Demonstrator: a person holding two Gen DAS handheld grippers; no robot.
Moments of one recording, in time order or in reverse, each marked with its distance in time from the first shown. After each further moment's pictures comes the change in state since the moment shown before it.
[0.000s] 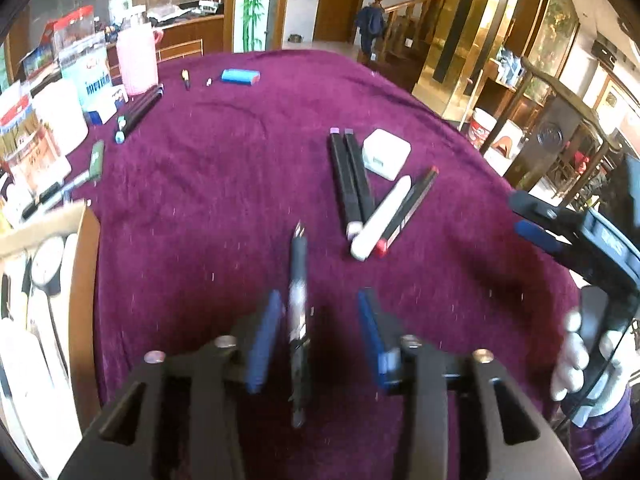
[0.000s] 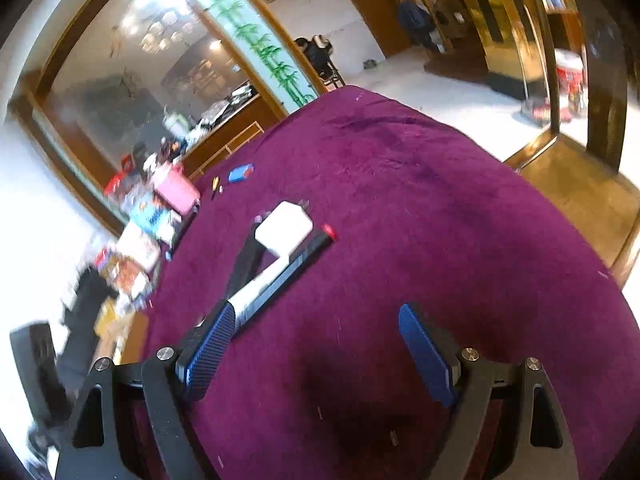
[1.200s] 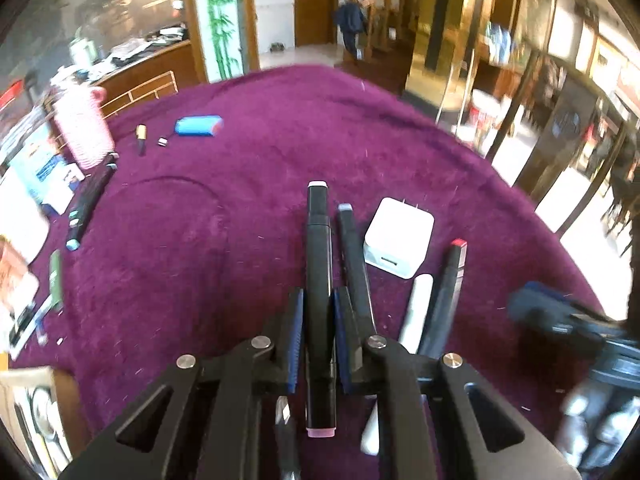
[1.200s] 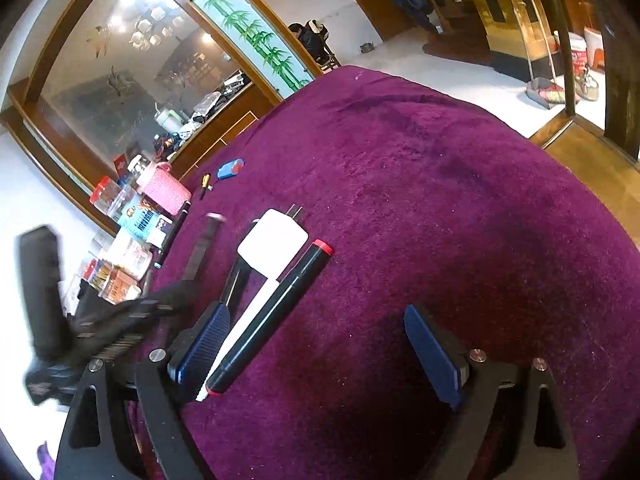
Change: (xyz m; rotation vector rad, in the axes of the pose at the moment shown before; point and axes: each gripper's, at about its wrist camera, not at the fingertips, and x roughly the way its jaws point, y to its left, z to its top) left arm 0.060 -0.021 0.093 0.126 -0.028 0.042; right arm 0.047 -0.003 0.015 -0.001 0.060 -0.006
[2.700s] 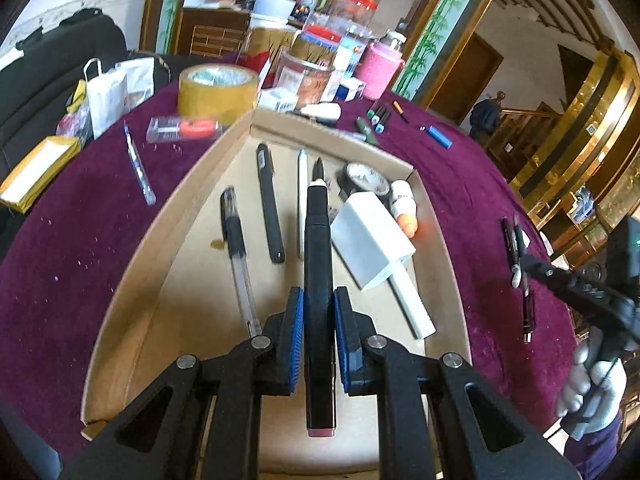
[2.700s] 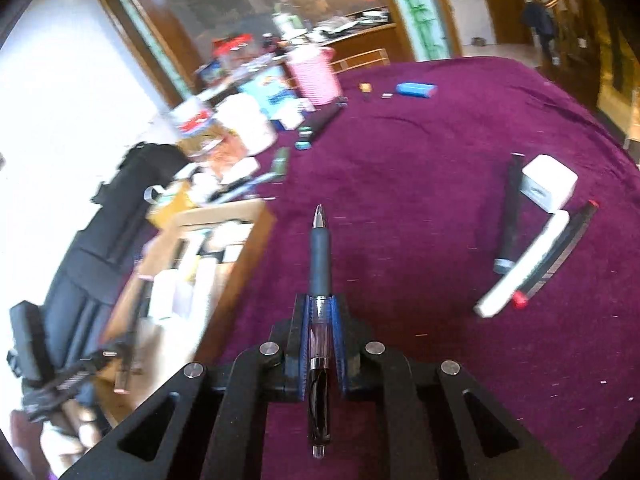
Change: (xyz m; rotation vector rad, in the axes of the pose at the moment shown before) left arm -0.193 0.215 -0.255 -0.618 -0.109 0.105; right arm 0.017 0.222 -0.102 -0.389 0.206 0.142
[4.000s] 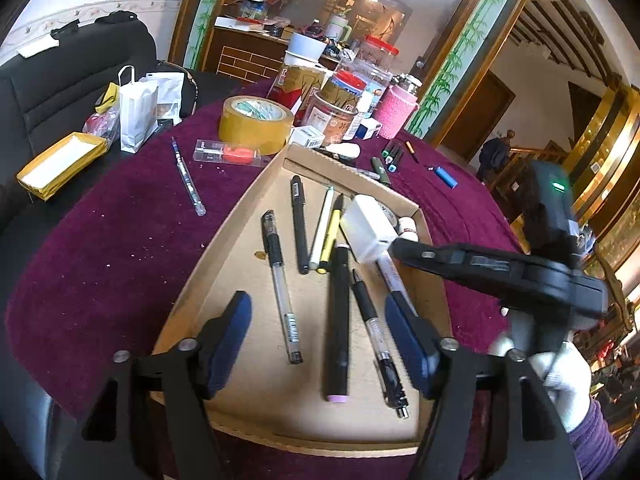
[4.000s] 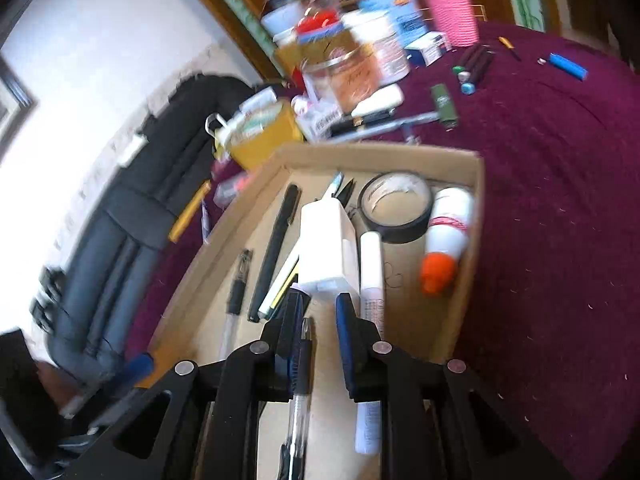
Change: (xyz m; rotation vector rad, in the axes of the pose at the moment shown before) left arm -0.050 0.015 -0.006 -0.080 -0.127 0.013; right arm 0.106 0.117 0.011 -0.089 0.210 0.191
